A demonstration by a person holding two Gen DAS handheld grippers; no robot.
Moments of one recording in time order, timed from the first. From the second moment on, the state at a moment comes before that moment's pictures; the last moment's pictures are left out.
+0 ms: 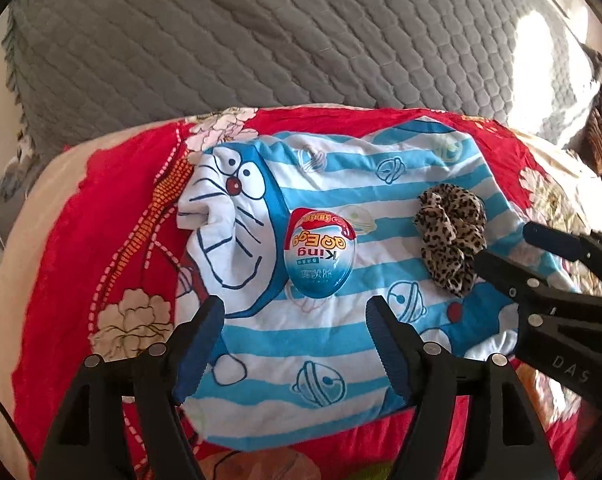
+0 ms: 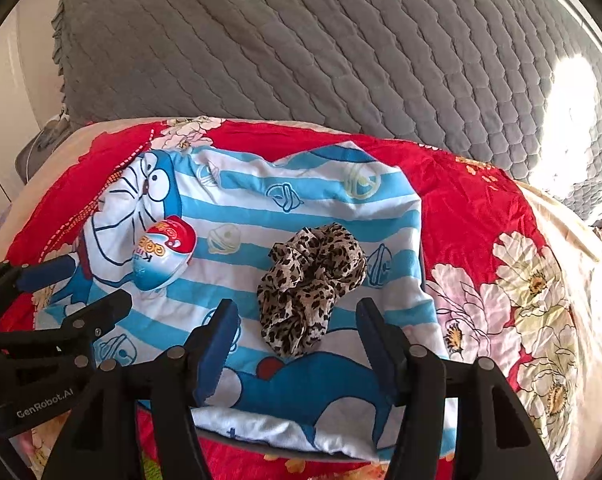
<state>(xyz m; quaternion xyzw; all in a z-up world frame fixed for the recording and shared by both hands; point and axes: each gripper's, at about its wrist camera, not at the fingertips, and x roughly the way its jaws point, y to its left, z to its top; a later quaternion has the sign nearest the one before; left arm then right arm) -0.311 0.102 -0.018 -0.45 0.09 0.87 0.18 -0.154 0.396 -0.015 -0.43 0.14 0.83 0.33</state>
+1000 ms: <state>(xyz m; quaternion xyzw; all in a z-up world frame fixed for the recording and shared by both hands) -0.219 0.058 0.061 -0.40 0.07 0.89 0.20 -0.094 0.325 0.064 -0.39 0.11 0.86 0.30</state>
